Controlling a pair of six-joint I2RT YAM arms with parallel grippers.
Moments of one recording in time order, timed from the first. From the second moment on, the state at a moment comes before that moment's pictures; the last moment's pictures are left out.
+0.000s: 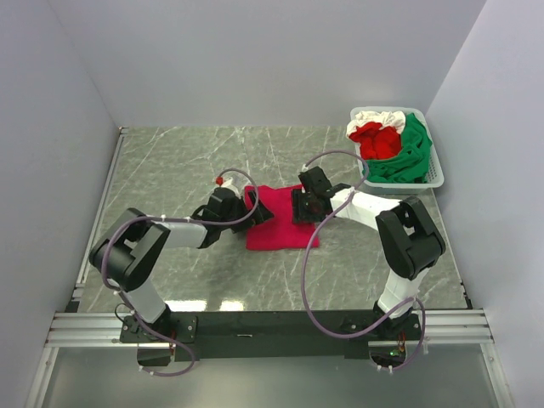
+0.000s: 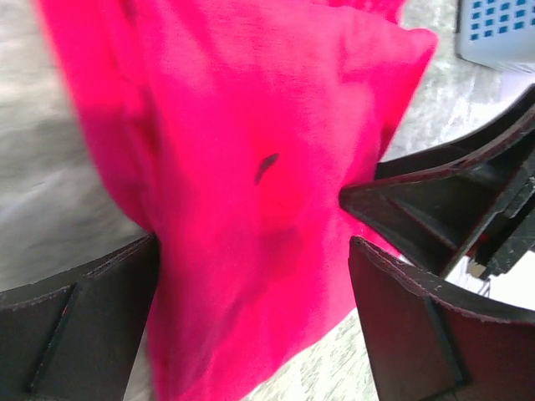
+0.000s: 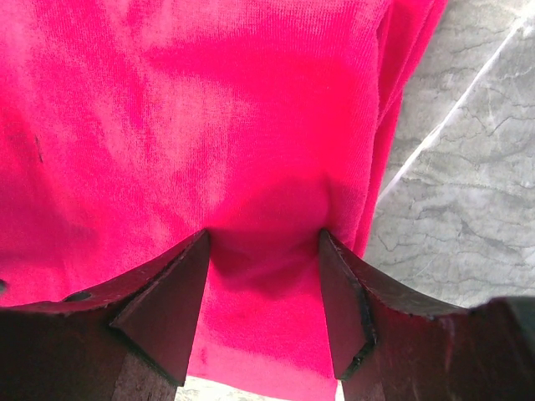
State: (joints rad) left arm -0.56 1.68 0.68 0.43 0.17 -0.86; right arm 0.53 1.77 1.06 -0.34 0.00 0.43
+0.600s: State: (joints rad) left arm -0.65 1.83 0.81 0.47 0.12 -0.88; right arm 0.54 1.74 1.03 -0.33 0.01 0.44
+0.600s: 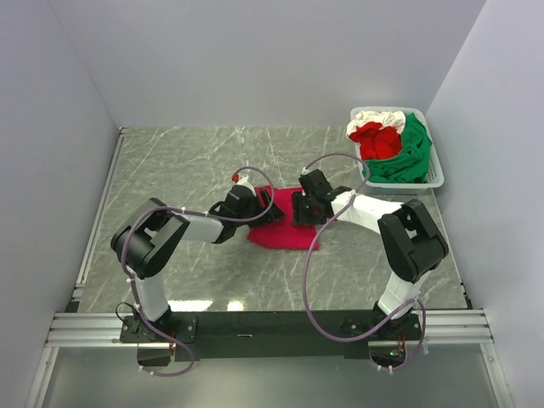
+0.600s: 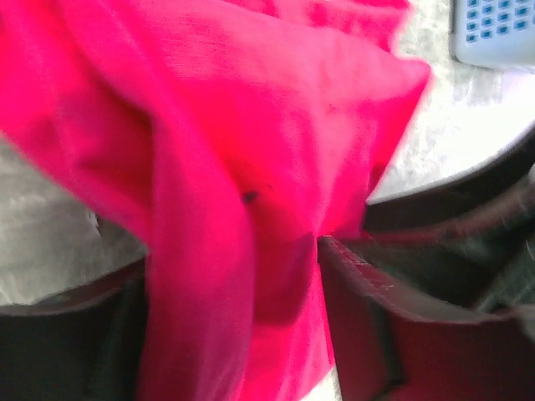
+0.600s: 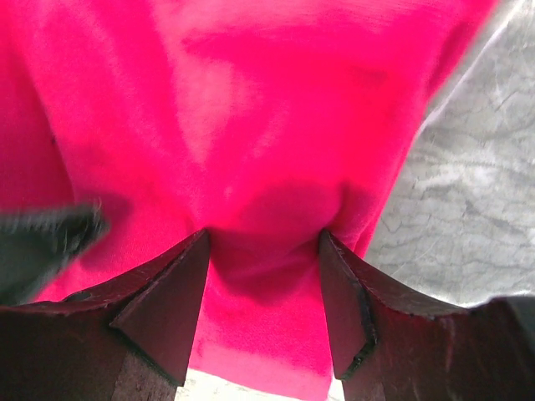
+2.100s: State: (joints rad) left arm -0.10 1.85 1.34 -0.34 -0.16 -0.07; right arm 0.33 1.40 1.29 -0.51 -0.10 0.32
